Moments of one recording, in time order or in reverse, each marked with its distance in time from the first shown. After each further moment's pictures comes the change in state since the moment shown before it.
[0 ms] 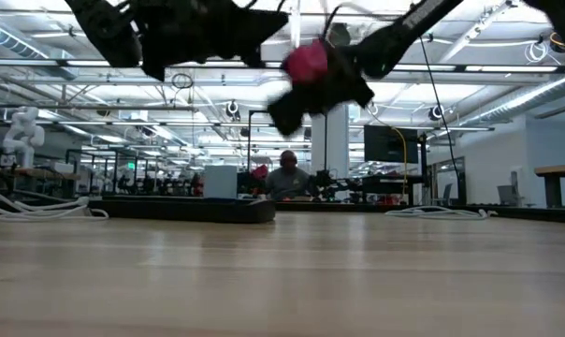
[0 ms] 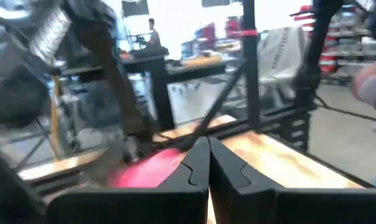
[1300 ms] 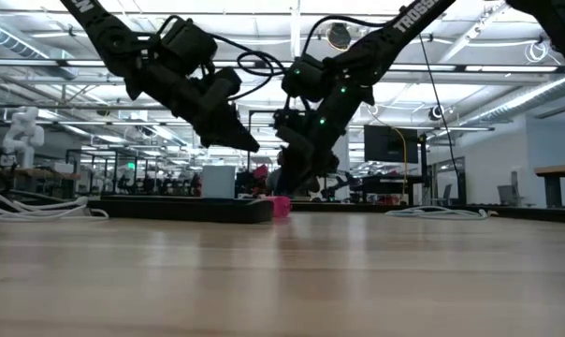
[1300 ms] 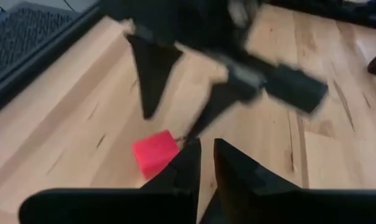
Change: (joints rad) left arm 0.162 -0.035 -0.010 -0.584 -0.407 -0.150; right arm 0.085 0.086 0.007 -0.180 0.957 0.349
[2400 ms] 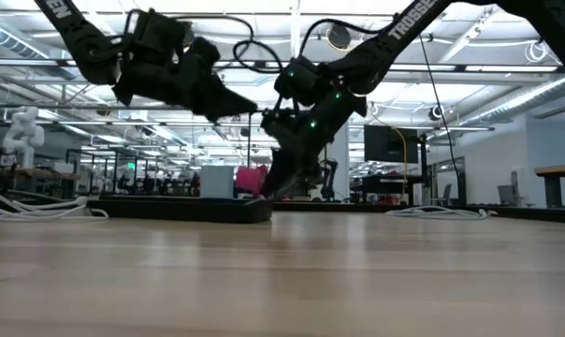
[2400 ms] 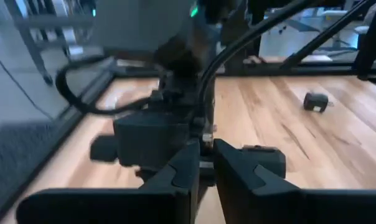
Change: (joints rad) left arm 0.066 -0.101 -0.146 0.372 0.251 0.167; right arm 0.031 0.044 0.000 0.136 -0.148 -0.026
